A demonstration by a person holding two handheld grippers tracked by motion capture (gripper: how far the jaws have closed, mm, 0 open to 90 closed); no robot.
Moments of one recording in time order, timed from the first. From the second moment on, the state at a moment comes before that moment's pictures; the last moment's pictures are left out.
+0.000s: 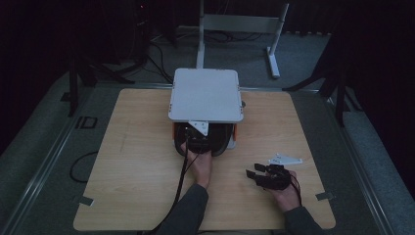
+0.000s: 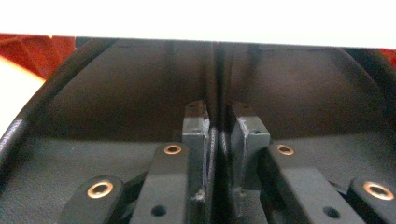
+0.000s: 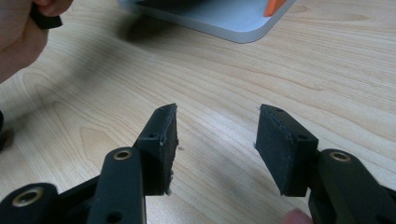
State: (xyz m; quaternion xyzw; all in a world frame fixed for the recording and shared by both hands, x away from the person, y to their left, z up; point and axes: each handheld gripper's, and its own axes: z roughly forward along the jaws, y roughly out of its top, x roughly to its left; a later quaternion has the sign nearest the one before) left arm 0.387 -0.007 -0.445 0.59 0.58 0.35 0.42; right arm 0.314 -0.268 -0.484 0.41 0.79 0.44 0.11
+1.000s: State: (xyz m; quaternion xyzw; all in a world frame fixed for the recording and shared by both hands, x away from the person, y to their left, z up) left arm 0.424 -0.017 -0.443 0.57 0.58 0.39 0.43; right arm 0.313 -0.269 -0.482 0.41 0.79 0.44 0.11
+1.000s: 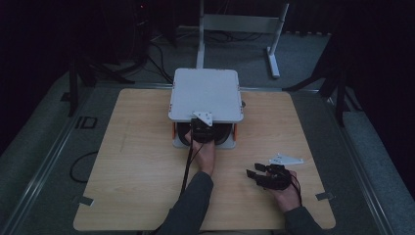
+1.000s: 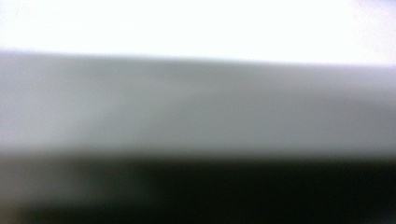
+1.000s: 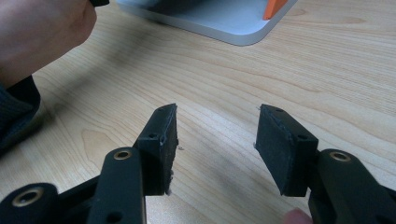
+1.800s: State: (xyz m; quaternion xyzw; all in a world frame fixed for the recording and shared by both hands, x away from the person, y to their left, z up) left arm 0.405 0.003 -0.455 0.62 0.56 0.34 0.43; right arm 0.312 -0.269 -0.482 0.41 0.79 0.45 0.12
